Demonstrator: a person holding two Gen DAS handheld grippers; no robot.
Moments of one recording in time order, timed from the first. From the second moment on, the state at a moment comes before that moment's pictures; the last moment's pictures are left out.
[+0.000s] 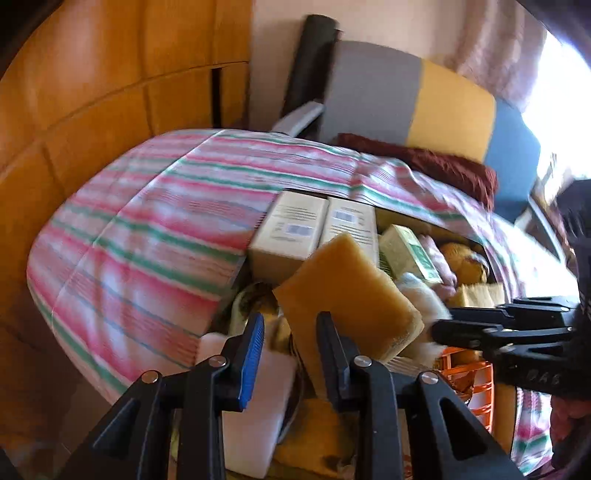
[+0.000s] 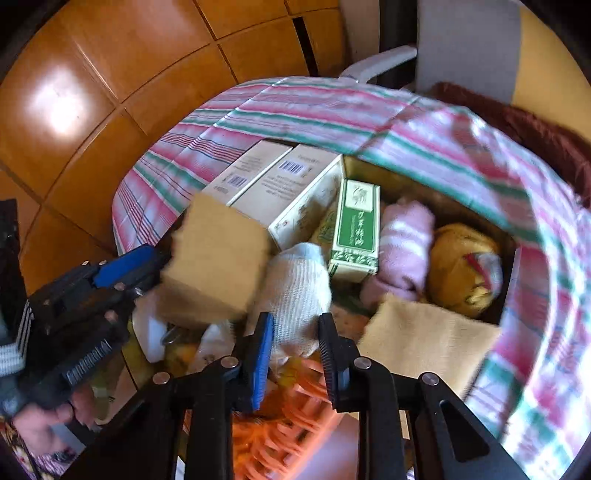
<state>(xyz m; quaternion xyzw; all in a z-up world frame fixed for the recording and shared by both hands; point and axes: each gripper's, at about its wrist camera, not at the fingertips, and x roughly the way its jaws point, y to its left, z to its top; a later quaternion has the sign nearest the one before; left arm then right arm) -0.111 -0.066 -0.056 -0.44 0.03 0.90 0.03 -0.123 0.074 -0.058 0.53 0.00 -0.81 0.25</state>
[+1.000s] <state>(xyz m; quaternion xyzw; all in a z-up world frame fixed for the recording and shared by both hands) -0.022 -0.061 -0.055 -0.44 -0.05 0.89 0.13 -0.022 0.141 -0.039 0.47 -0.08 -0.85 0.22</state>
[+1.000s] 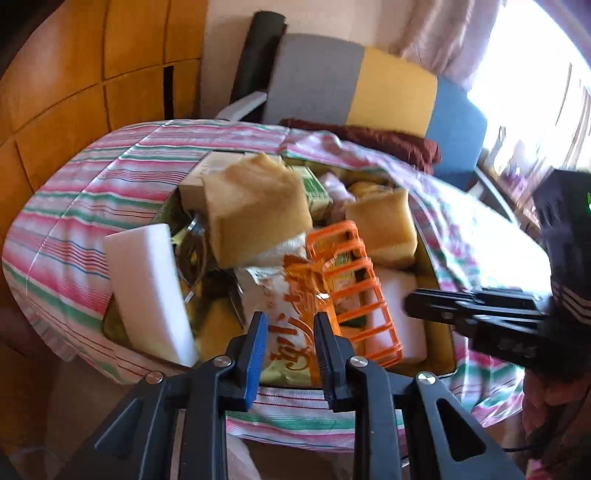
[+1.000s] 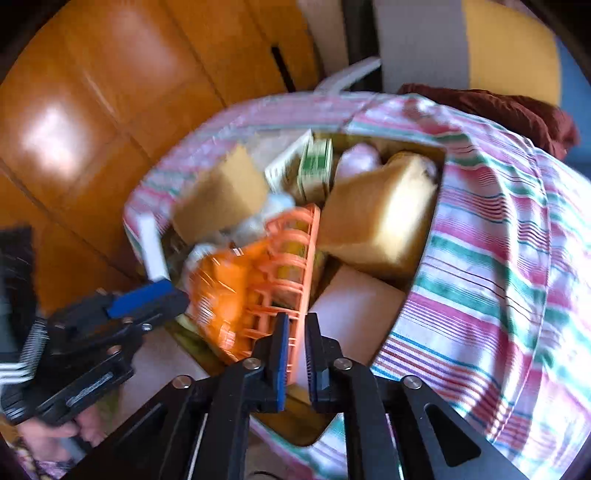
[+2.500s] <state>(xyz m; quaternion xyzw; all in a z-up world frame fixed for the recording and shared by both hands) 0.027 -0.086 0.005 -0.44 -0.04 0.89 -0.10 0.023 0.091 0.021 0.34 0.00 -0.94 0.04</state>
